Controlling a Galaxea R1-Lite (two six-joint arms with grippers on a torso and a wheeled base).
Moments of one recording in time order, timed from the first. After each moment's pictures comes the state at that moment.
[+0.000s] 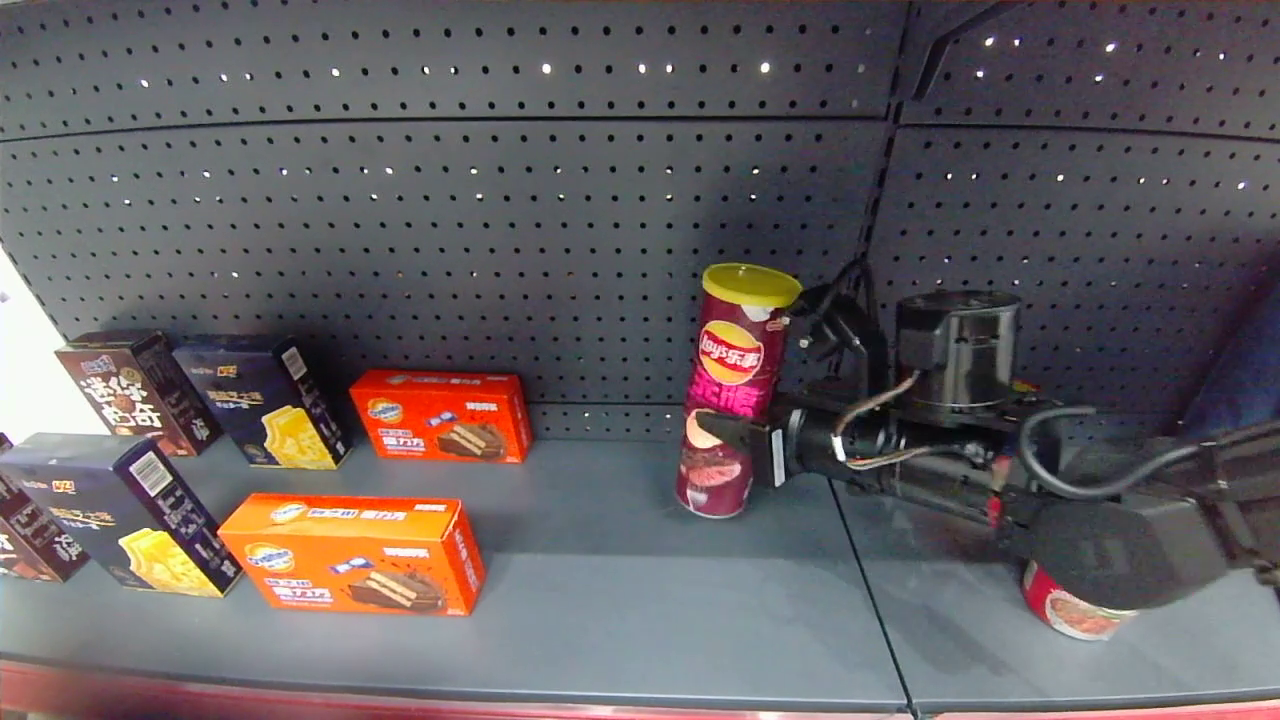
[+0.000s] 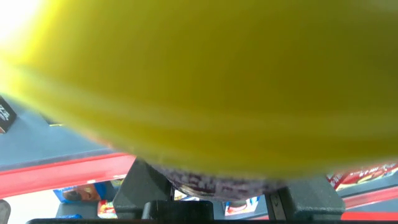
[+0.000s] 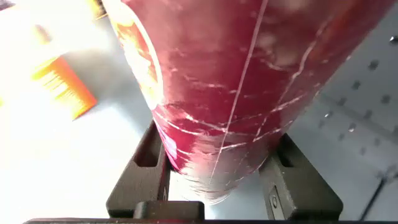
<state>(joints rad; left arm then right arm) -0.10 0.18 -0.21 0.02 -0.12 -0.01 0.66 1.81 -0.99 -0.63 0.12 0.00</state>
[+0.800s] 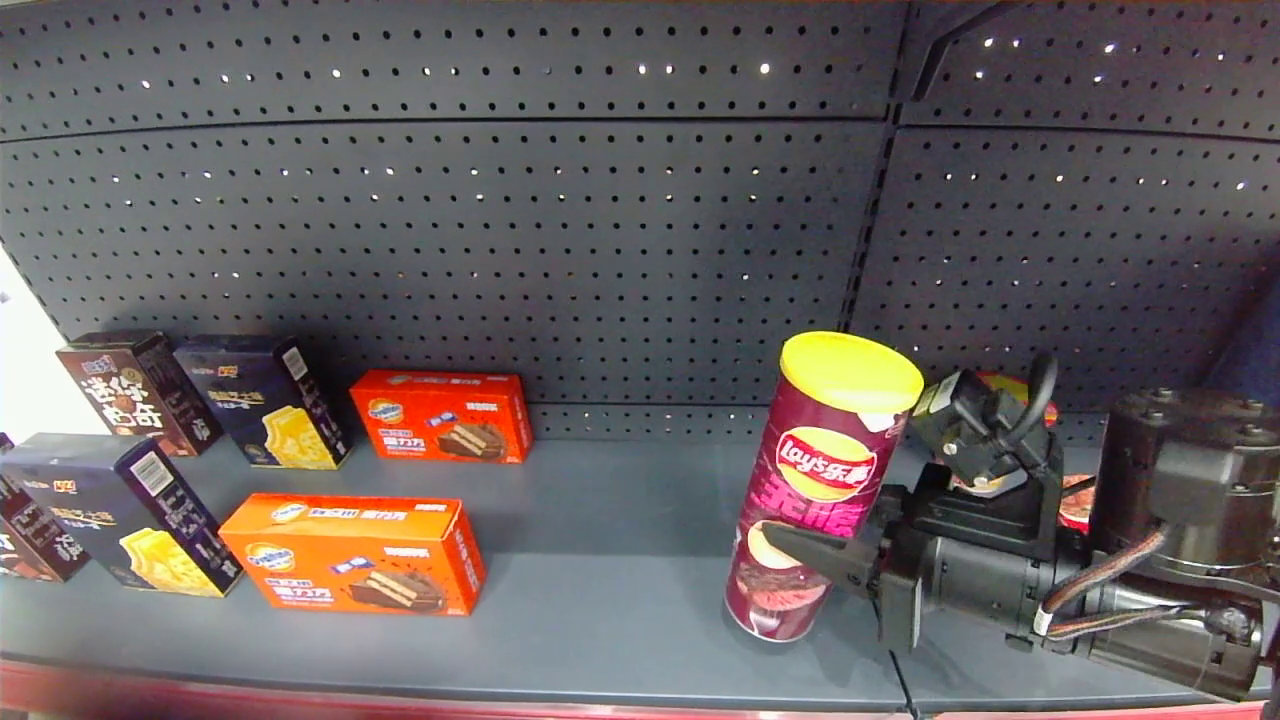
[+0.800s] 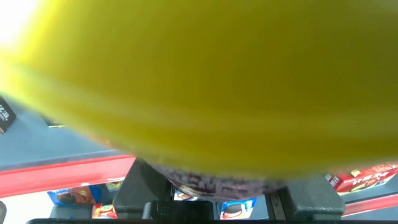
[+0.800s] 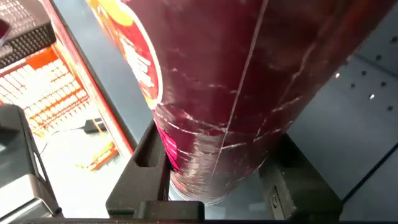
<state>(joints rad) -0.10 0.18 -0.22 0.02 -0.12 -0.04 0.71 1.54 -0.56 -0.79 0.21 -0.06</state>
